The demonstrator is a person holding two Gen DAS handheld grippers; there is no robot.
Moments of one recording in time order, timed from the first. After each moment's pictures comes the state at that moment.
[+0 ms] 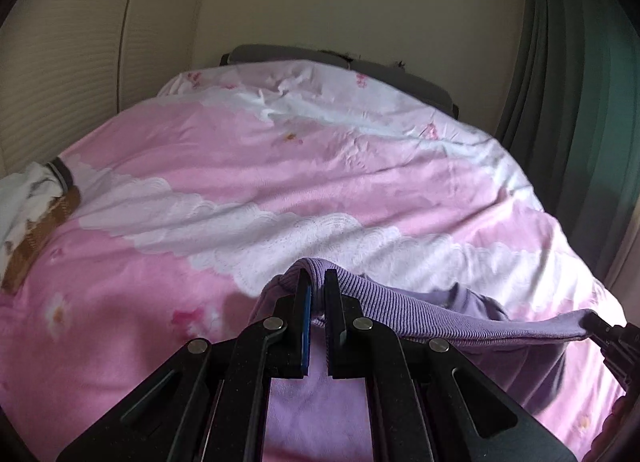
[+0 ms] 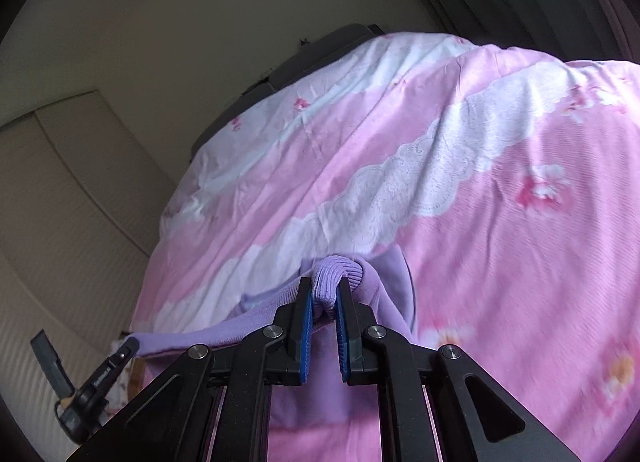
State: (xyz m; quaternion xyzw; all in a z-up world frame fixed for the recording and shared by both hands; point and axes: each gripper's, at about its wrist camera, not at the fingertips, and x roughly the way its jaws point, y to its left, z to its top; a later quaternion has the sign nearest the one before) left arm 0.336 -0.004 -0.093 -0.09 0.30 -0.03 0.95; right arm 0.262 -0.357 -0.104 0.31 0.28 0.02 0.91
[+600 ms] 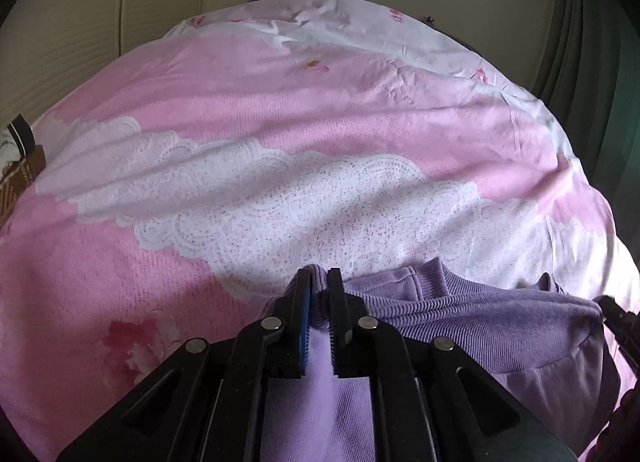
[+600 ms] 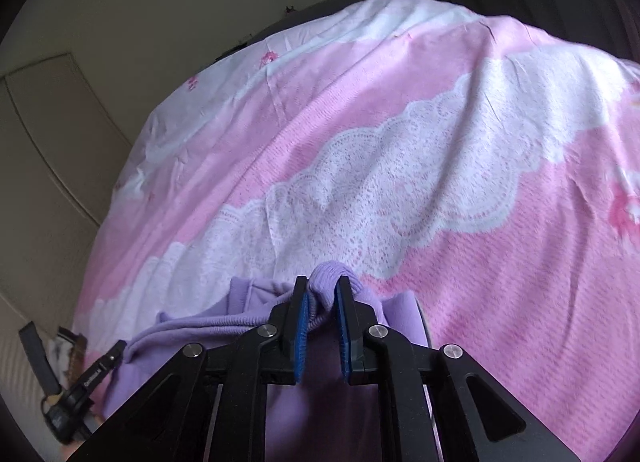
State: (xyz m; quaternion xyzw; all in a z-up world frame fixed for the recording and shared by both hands) left arm 0.420 -0.004 -0.178 -0.08 0.37 0.01 0.93; right arm 0.381 -0.350 -0.179 0.25 0.33 -0.01 0.91
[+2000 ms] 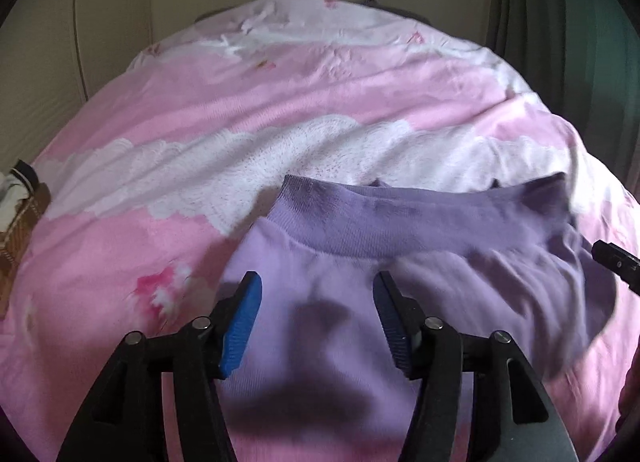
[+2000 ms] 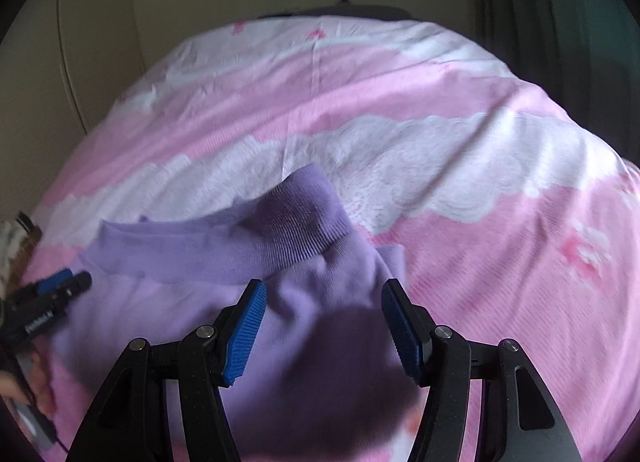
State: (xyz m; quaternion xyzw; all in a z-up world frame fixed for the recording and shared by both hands) left arm 0.342 -0.026 -0.165 0.02 0.38 -0.05 0.92; right arm 0.325 -0.321 -0.164 0.09 0.36 0.00 0.93
